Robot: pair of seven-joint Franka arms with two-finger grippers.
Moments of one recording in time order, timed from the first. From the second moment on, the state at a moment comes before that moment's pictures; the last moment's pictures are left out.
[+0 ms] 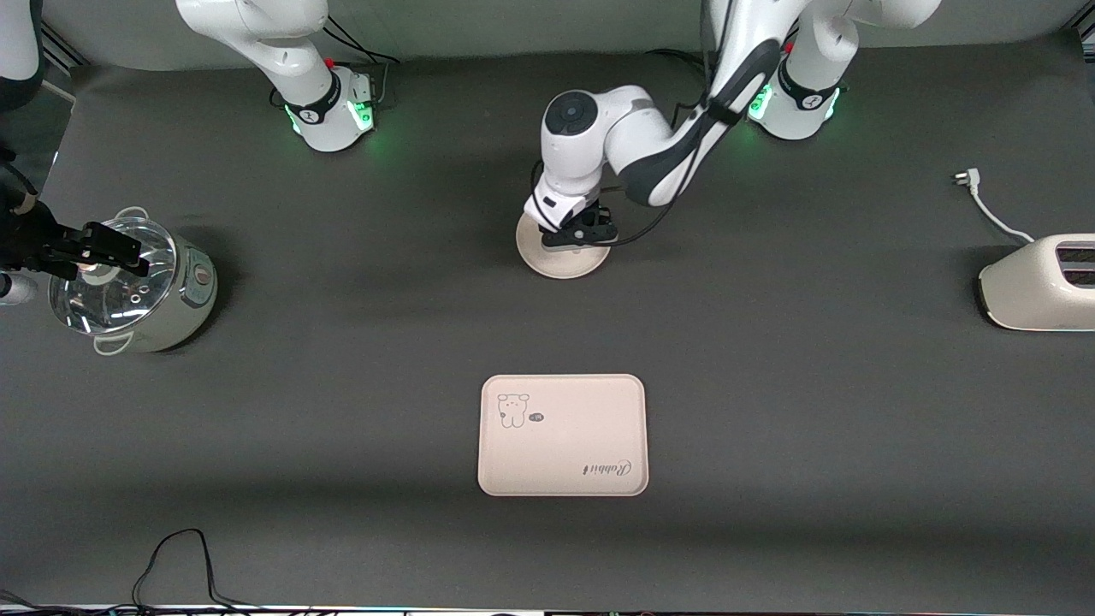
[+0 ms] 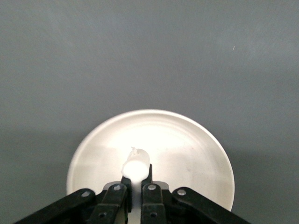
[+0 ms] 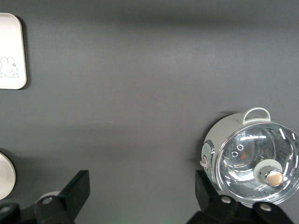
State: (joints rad) left arm -0.48 0.49 -0.50 -1.99 0.35 2.42 -1.36; right arm -0.03 0.05 -0.01 -1.56 0.00 1.57 -0.06
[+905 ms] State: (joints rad) left arm -0.50 0.59 -0.47 -1.99 0.42 2.48 -1.43; right arm -0.03 0.04 -0.01 -1.57 0.00 1.57 -0.06
